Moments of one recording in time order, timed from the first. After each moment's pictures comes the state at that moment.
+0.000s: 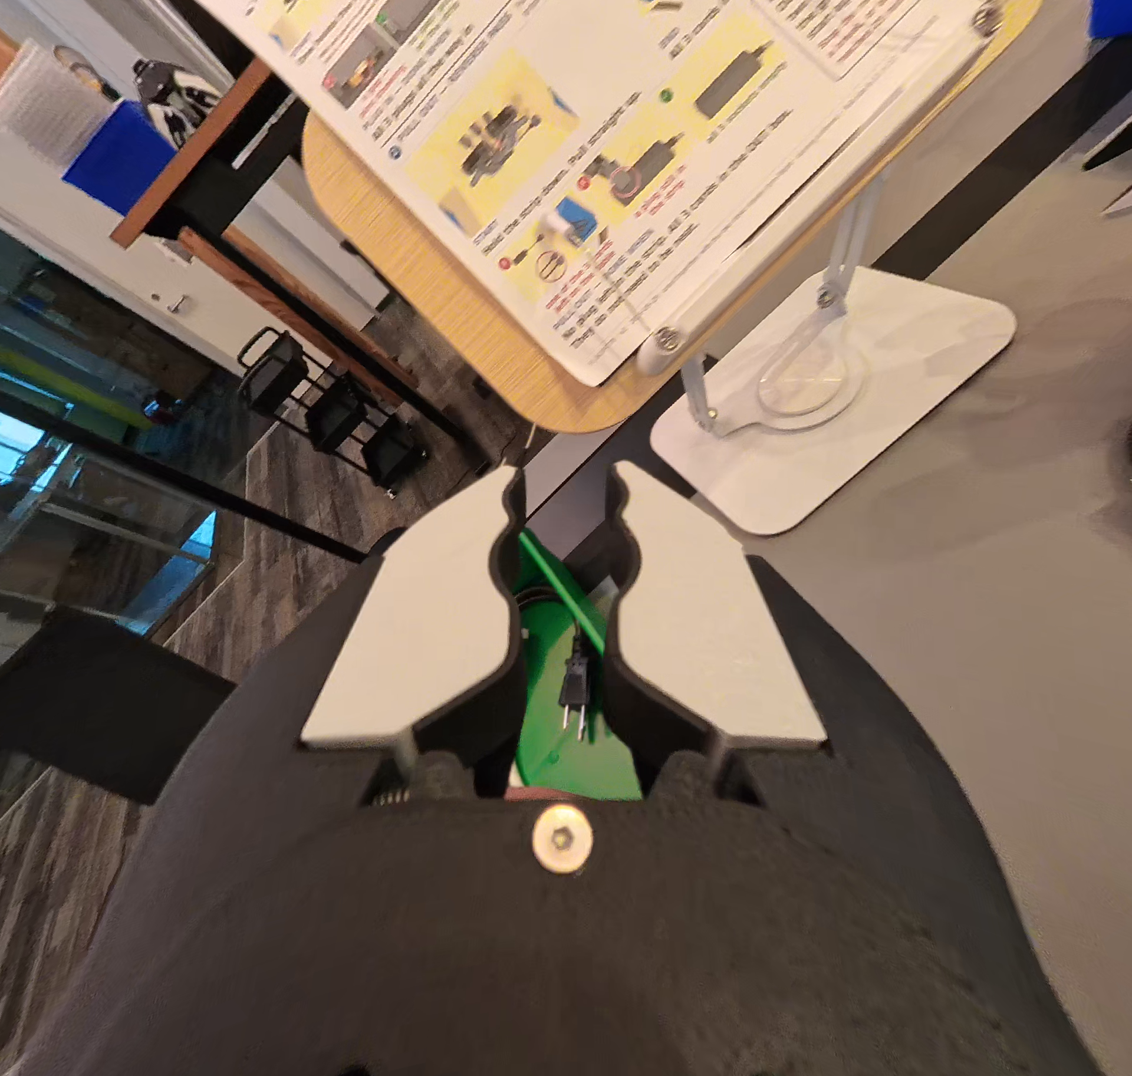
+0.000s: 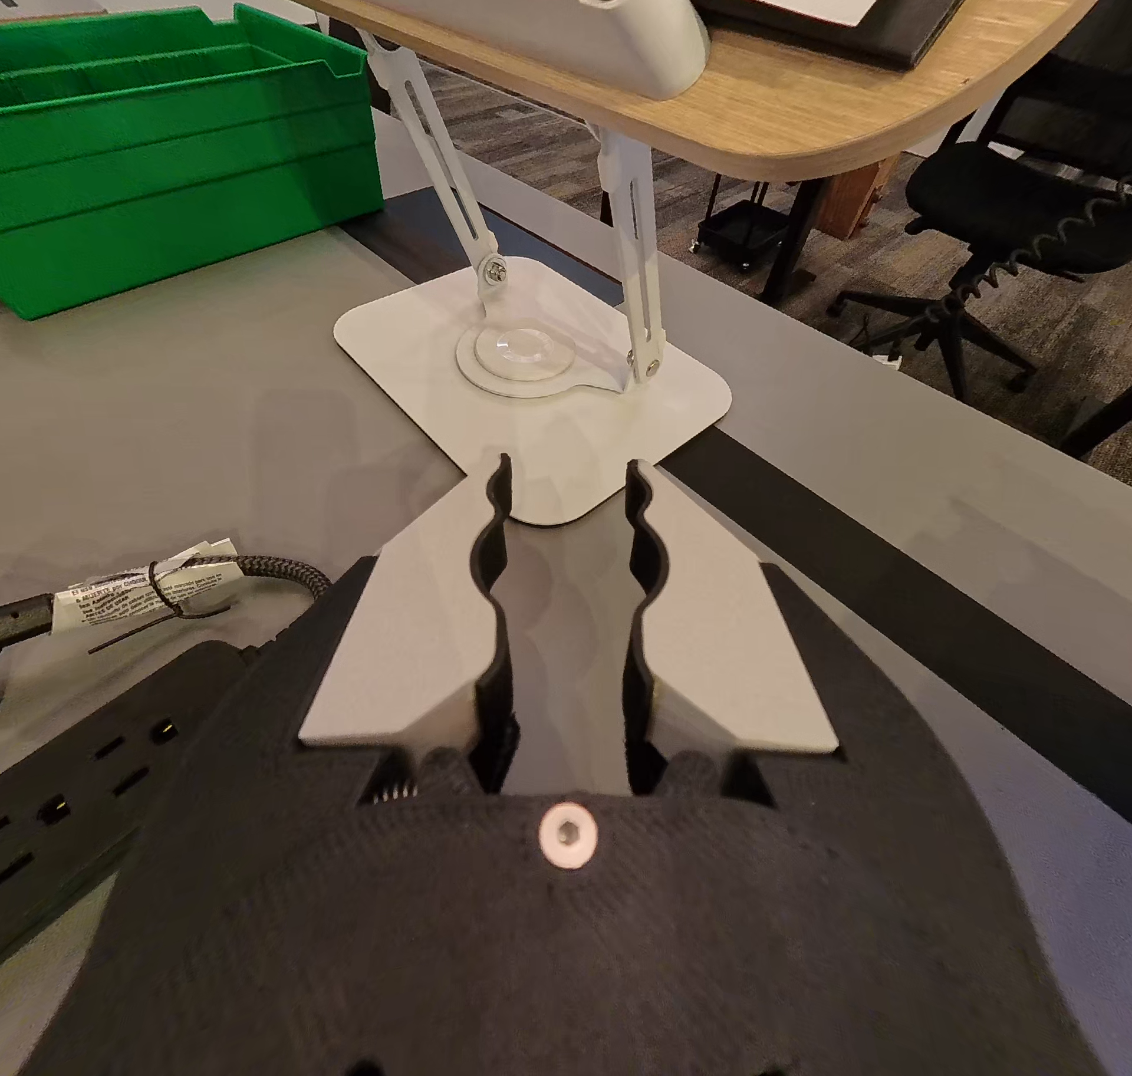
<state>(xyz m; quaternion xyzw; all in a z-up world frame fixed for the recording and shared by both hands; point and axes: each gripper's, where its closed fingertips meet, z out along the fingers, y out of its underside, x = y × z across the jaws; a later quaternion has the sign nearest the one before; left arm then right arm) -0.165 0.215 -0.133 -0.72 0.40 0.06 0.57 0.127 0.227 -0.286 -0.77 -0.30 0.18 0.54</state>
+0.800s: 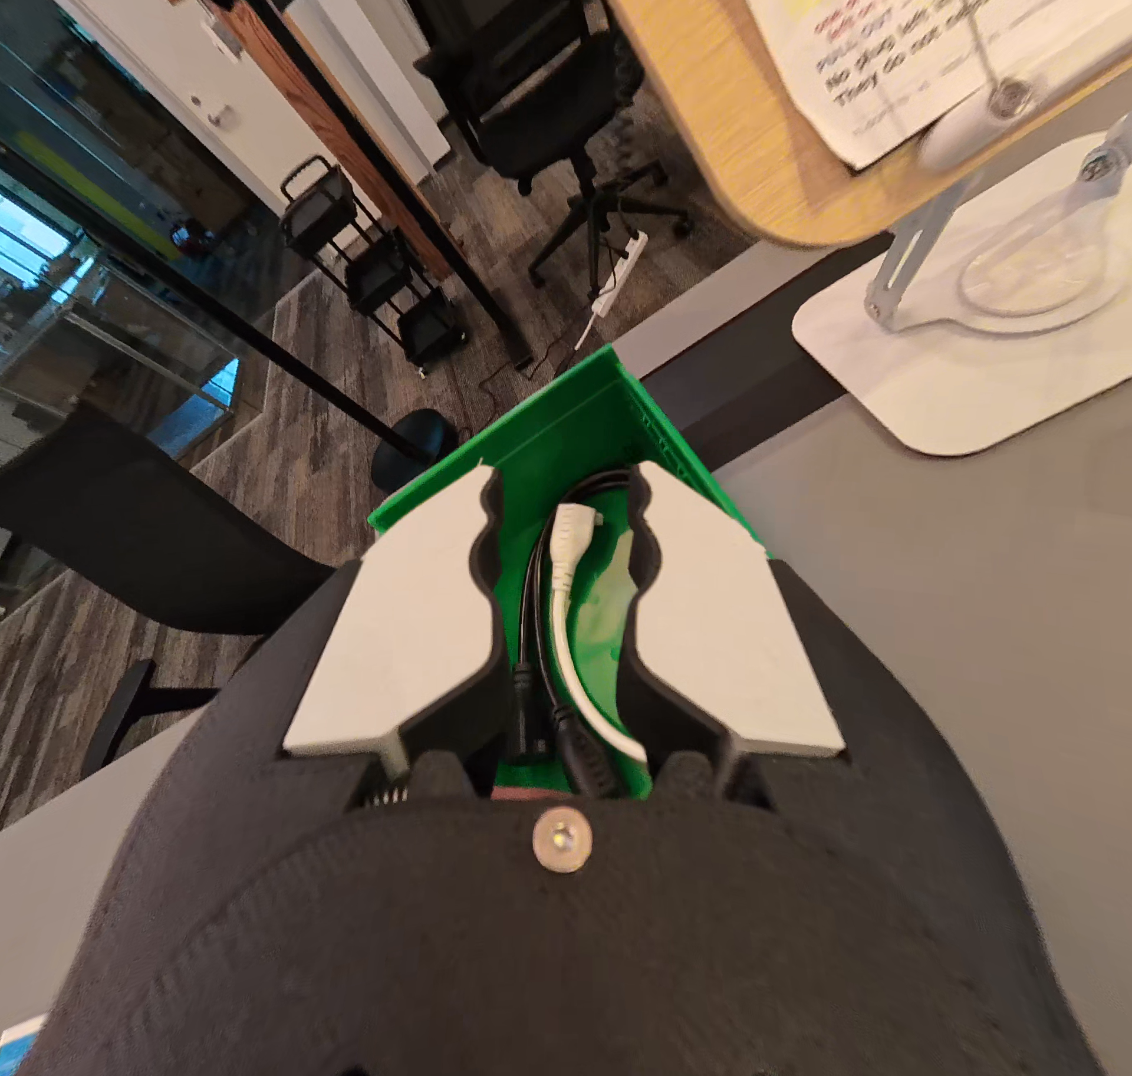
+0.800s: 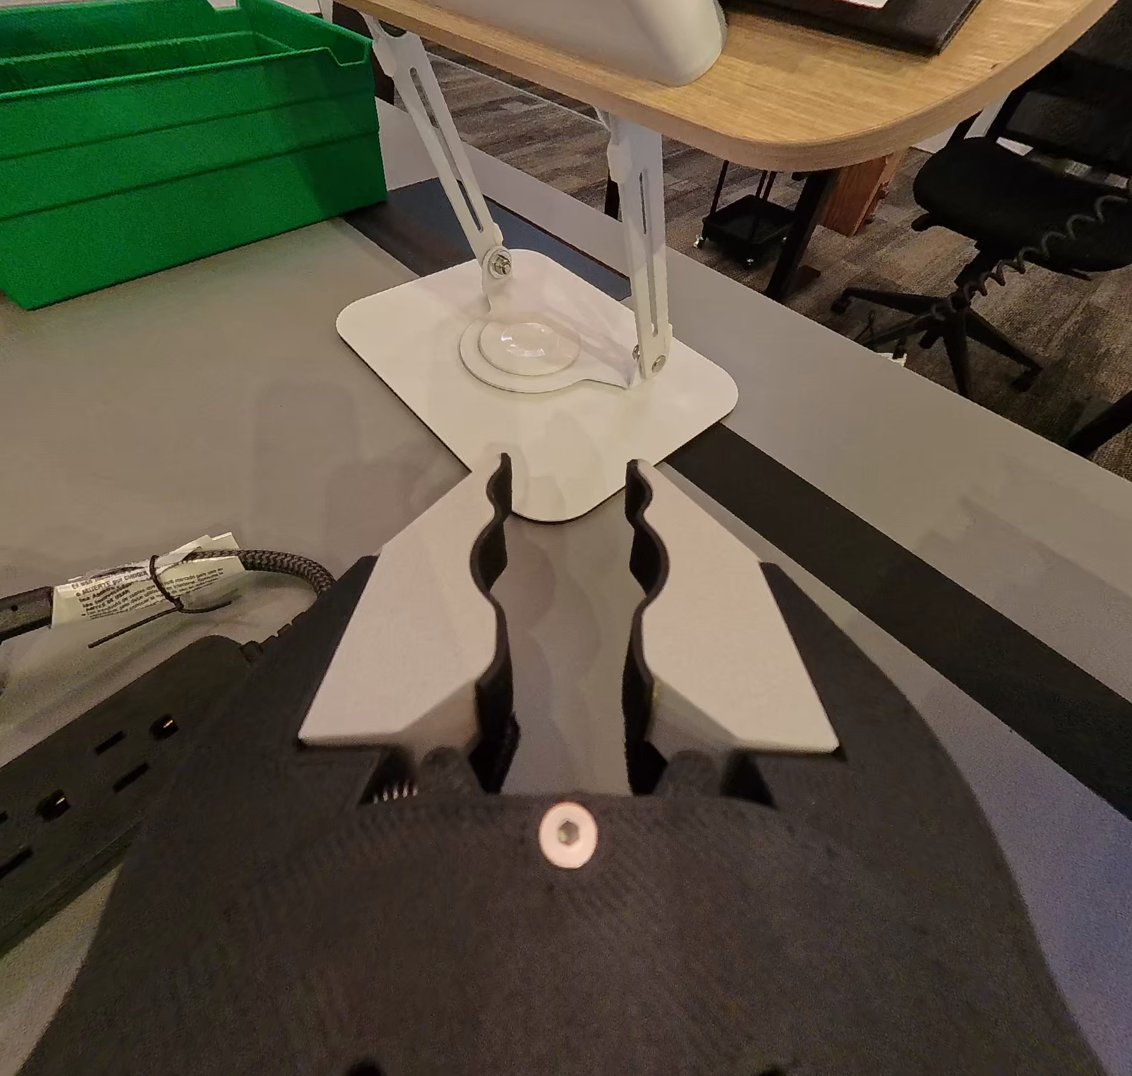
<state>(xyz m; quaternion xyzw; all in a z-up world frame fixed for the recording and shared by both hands) -0.263 0.250 -0.170 -0.78 0.30 0.09 0.54 0.125 0.226 -0.289 -0.77 -0.31 0.18 0.53</state>
